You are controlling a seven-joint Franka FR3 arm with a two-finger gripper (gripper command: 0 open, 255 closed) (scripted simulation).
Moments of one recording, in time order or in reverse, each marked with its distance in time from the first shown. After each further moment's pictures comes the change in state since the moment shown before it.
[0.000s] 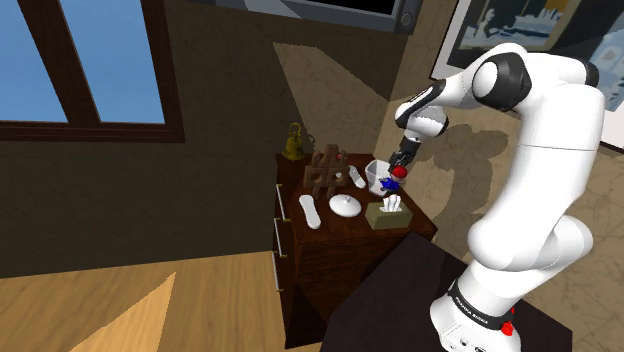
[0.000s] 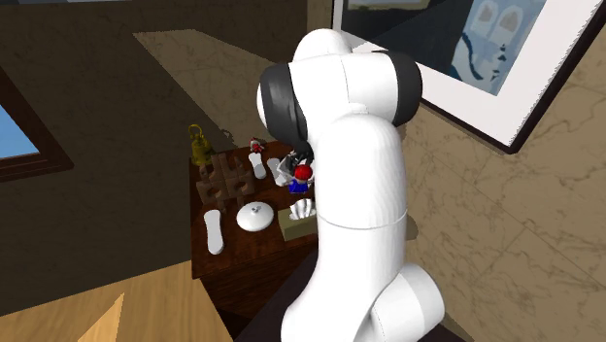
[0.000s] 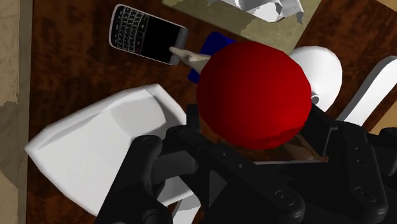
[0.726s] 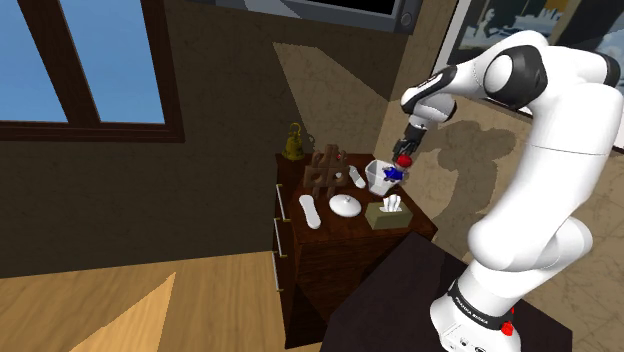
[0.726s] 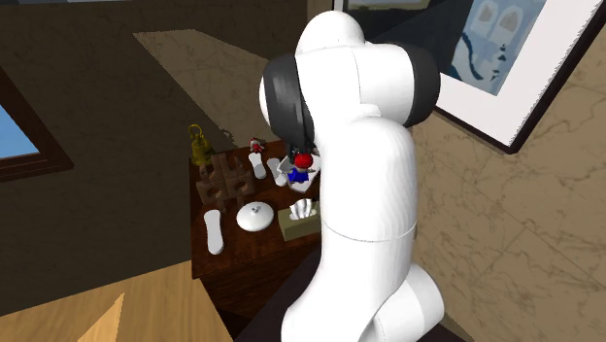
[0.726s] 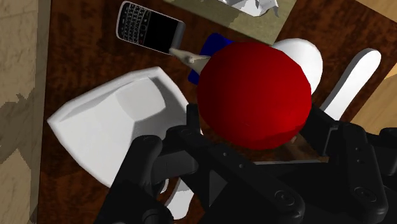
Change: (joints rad) arm 0.009 -0.084 -0.018 0.038 -0.047 -0.116 0.042
